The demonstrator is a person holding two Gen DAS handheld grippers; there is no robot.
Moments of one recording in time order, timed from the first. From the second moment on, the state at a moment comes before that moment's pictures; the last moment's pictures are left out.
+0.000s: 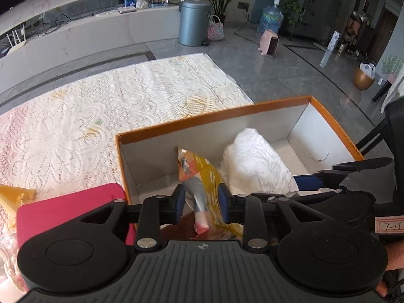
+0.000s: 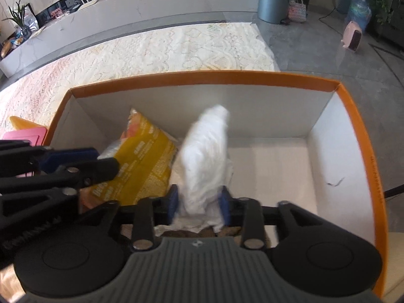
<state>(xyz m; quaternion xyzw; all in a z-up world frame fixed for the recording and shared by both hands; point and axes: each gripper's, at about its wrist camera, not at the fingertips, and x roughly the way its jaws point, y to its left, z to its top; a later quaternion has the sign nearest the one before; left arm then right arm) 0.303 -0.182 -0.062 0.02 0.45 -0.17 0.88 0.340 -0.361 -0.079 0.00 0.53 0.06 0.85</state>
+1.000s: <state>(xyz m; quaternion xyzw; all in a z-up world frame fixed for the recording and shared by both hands) 0.143 -0.064 0.023 -0.06 0.24 -0.12 0.96 0.151 -0.287 0.031 0.06 0.28 0.07 0.96</state>
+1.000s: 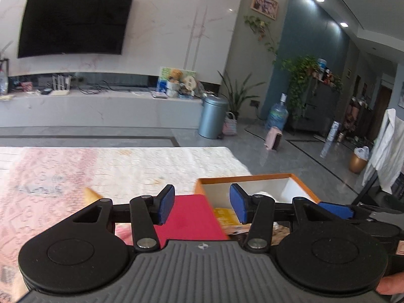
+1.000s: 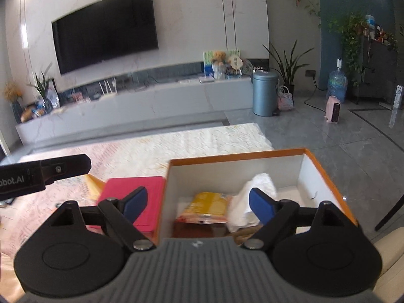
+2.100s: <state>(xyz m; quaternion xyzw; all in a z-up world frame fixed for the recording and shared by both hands) 0.041 0.084 -0.075 -0.11 0.36 0.00 0.93 0.075 -0.114 -0.054 -0.08 0.35 0.17 0.92</state>
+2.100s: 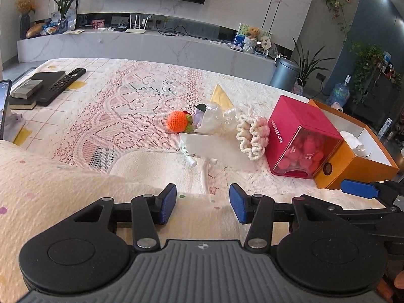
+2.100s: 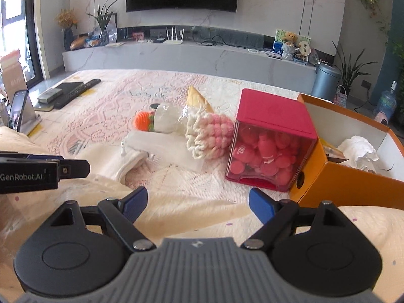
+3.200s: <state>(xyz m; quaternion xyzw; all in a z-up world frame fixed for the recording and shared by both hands) 0.153 0.079 -0.141 -0.06 0.49 0.09 0.86 0.152 -0.108 -0.113 -0.03 0.42 0.19 0.89</state>
